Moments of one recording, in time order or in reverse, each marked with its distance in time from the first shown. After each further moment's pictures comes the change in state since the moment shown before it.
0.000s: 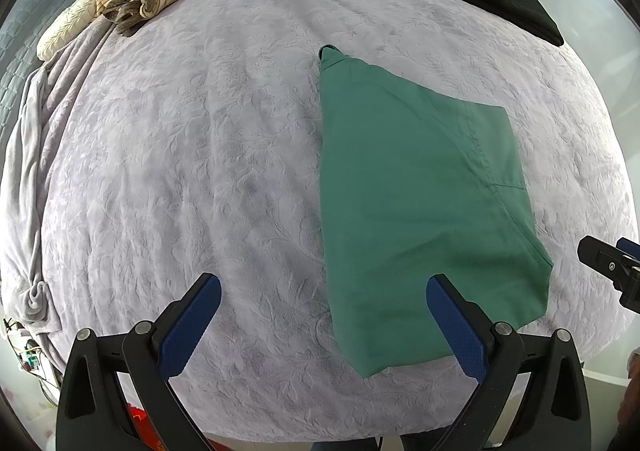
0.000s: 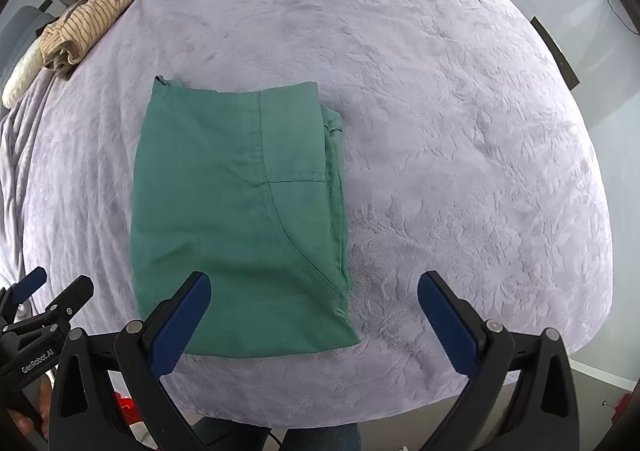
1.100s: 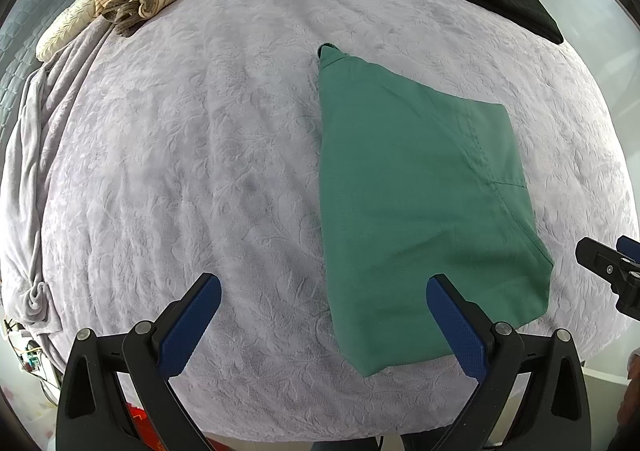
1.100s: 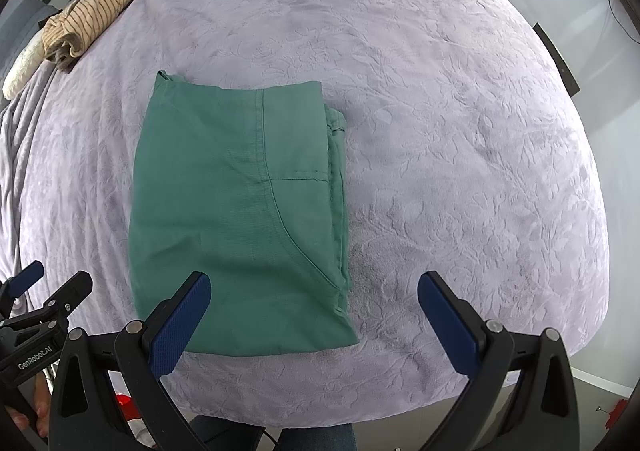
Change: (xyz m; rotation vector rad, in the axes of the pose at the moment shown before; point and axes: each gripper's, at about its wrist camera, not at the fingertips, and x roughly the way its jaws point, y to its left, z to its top) left arm 0.000 -0.002 -0.001 -0.002 0.004 0.000; right arm 0.000 0.003 -0.001 -0.016 0.000 -0.013
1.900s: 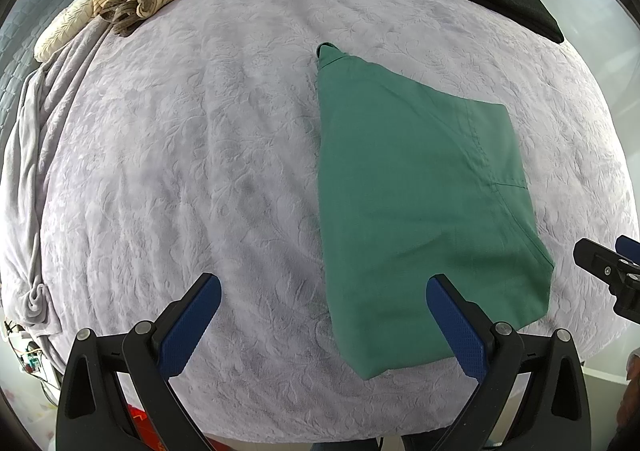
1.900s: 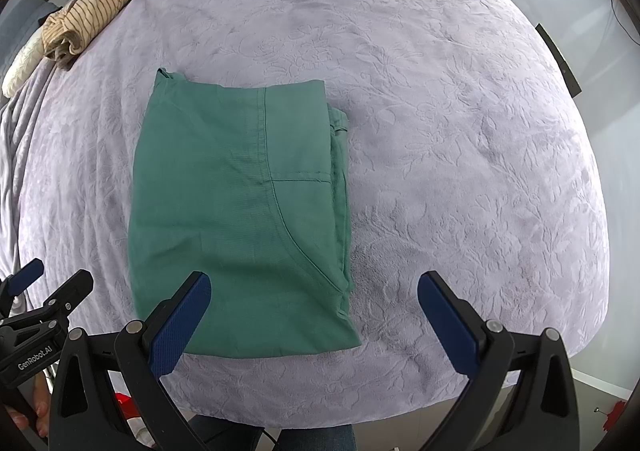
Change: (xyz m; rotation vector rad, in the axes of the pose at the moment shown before) left arm 0.001 0.000 0.001 -0.003 0.002 0.000; right arm 0.002 0.001 0.003 -0.006 0.007 -0.001
